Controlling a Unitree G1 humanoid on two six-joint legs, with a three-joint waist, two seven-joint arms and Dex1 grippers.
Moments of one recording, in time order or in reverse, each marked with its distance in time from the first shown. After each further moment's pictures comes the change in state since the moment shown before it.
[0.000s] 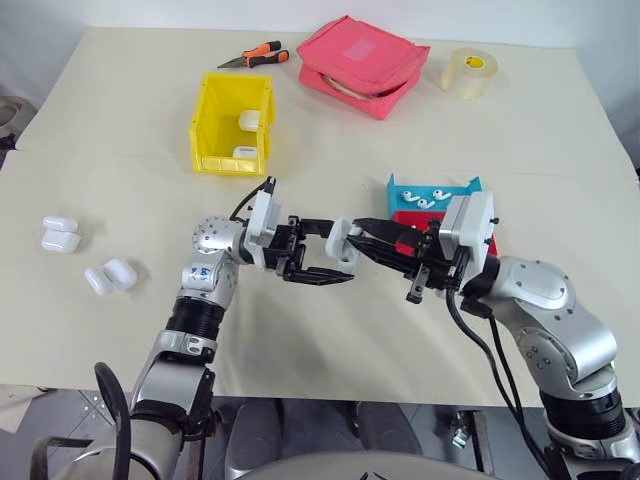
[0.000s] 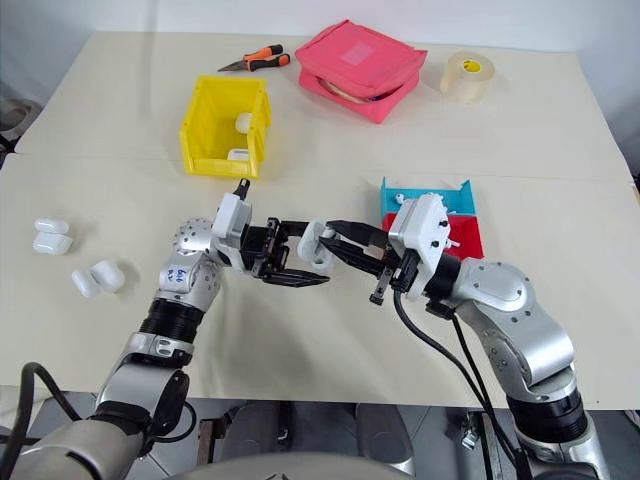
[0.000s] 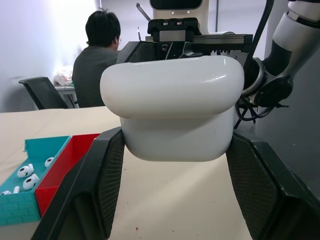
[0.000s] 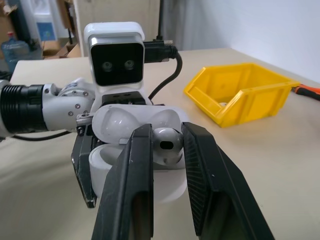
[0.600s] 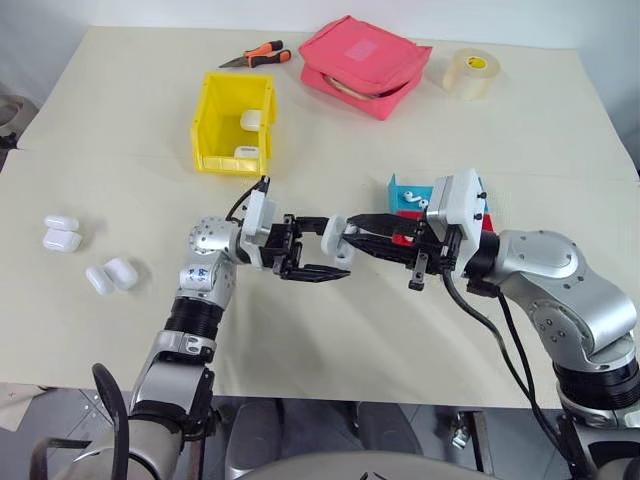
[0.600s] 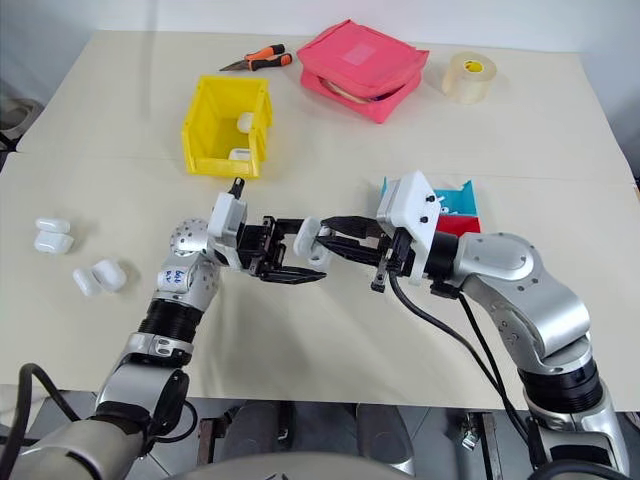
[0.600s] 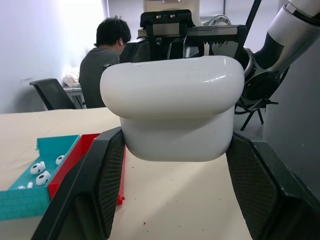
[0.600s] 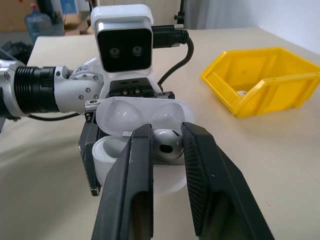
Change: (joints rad) left arm 0.001 0.005 0.026 0.029 -0.002 -0.012 -0.005; right arm -0.155 -0.066 0.037 0.037 0.031 0.152 0.050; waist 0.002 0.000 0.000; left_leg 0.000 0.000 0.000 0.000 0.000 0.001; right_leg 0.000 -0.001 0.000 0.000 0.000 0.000
